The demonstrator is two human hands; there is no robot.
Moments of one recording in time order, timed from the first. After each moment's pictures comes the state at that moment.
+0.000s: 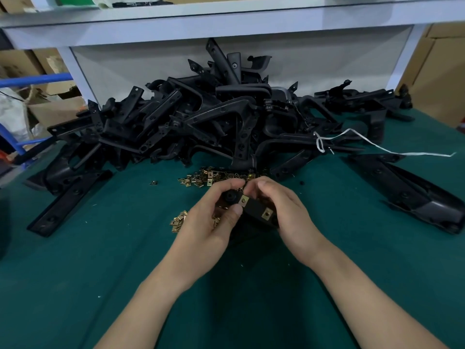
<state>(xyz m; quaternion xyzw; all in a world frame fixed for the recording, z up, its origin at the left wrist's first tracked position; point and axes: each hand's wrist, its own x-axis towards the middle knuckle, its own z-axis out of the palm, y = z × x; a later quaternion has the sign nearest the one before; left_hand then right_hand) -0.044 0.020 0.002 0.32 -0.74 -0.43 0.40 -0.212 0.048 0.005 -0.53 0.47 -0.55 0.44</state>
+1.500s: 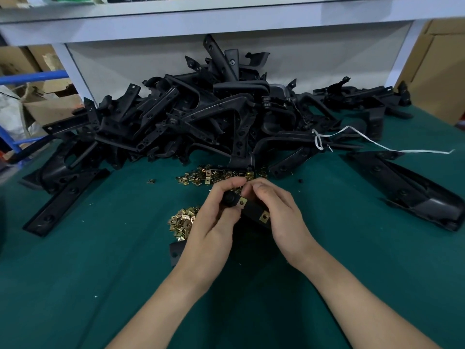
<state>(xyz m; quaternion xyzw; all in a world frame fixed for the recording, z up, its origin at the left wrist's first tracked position) -0.061 0.034 0.003 0.31 -0.66 -0.52 0.45 -0.202 0.048 -0.002 -0.51 0.46 -0.59 0.41</state>
